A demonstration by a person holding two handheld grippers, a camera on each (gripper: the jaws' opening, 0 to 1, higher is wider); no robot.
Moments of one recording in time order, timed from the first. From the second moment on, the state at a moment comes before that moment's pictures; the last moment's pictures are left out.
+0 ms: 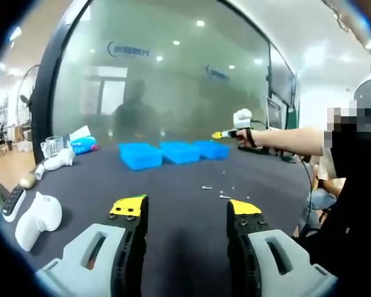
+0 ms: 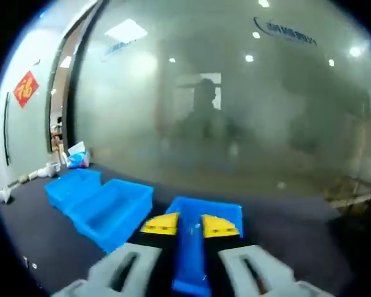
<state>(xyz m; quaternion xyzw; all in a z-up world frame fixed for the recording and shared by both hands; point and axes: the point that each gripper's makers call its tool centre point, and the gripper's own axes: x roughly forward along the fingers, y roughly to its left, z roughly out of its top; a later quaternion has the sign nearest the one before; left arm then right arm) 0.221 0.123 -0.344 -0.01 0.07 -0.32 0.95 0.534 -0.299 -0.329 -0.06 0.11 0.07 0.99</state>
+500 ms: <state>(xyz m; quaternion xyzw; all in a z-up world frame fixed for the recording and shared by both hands) 0.221 0.120 -0.341 -0.01 0.07 -0.32 0.94 0.516 -0.296 -0.318 -0.06 0.08 0.09 0.99</state>
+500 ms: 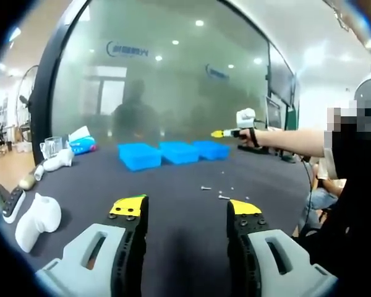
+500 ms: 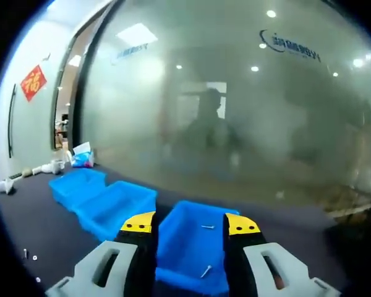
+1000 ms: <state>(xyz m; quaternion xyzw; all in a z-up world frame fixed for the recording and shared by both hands) 0.221 0.116 -0.341 -0.01 0.07 -0.32 0.94 0.427 -0.281 -0.328 -0.06 0.08 0.13 0.99</state>
